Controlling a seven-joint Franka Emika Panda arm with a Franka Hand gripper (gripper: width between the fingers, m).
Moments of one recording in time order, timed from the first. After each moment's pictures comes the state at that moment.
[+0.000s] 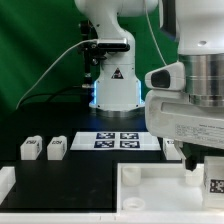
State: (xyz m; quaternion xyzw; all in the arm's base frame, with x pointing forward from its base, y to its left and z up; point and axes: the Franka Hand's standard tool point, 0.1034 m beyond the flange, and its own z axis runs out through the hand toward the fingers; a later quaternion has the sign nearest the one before) arm 0.637 0.116 0.077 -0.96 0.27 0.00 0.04
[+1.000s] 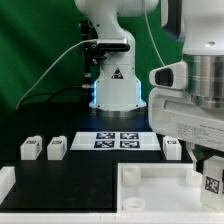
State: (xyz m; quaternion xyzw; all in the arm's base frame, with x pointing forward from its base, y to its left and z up) arm 0.637 0.114 0.075 -0.88 0.47 0.01 0.02
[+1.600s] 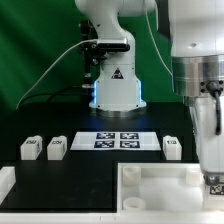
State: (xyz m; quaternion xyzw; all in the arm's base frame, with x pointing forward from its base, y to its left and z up) arm 0.632 0.110 0.074 -0.65 0.76 0.02 0.04
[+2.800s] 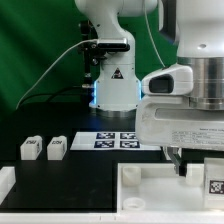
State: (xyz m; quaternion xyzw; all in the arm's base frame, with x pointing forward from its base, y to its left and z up) arm 0.634 0.111 0.072 -0.98 0.17 -0.01 0.03
